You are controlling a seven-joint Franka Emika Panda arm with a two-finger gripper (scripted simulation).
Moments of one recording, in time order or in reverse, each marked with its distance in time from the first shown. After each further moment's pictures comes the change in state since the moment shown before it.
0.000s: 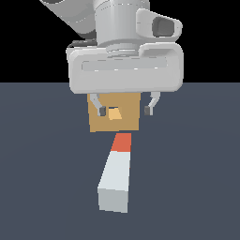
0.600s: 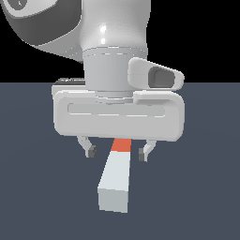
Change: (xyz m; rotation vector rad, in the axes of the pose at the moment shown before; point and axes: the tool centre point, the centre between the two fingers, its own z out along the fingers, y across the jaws) arm -0.051 -0.014 0.066 0.038 -0.001 0.028
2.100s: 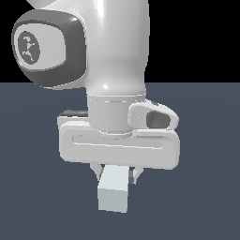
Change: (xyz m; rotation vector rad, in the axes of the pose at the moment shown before) arm -0.001 0.001 0.051 -0.001 0.000 0.000
